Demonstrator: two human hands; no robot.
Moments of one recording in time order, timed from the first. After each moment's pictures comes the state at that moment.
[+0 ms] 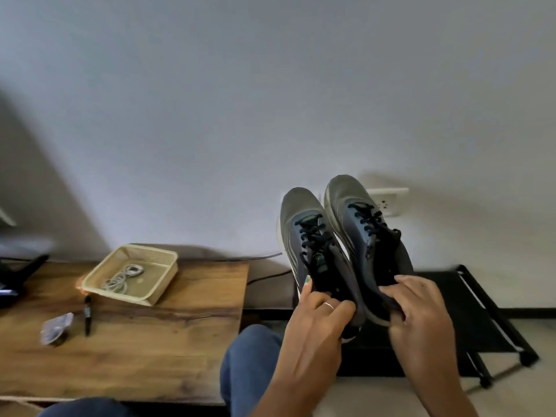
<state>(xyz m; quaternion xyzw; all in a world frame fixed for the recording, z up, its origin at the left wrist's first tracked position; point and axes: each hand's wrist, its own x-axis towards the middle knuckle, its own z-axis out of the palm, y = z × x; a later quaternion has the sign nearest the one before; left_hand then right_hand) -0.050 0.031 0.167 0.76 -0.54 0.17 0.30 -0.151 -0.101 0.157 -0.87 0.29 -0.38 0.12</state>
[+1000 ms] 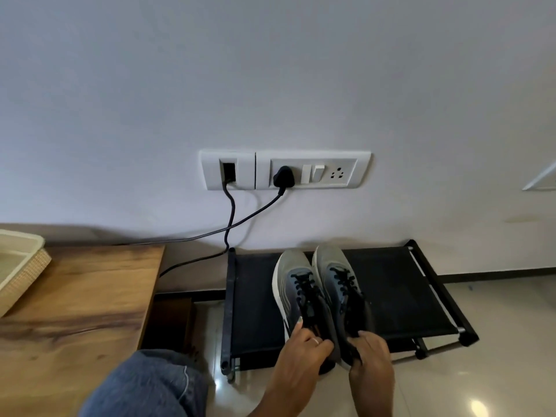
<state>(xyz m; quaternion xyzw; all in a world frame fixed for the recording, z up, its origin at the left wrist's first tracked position) -0.067 -0.100 -0.043 0.75 -0.63 -0.02 0.21 -0.190 -0.199 -0.076 -0.85 0.42 -0.30 0.07</state>
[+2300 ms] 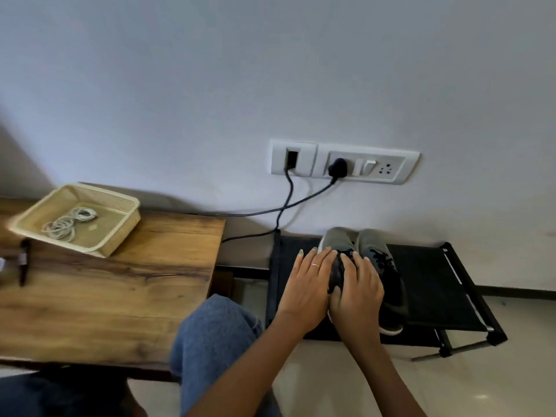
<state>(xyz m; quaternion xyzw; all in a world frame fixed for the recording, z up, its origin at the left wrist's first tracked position) -0.013 -0.065 0.010 0.81 -0.54 0.05 0.23 -0.098 -0.131 0.025 -0.90 0.37 -0.22 0.09</state>
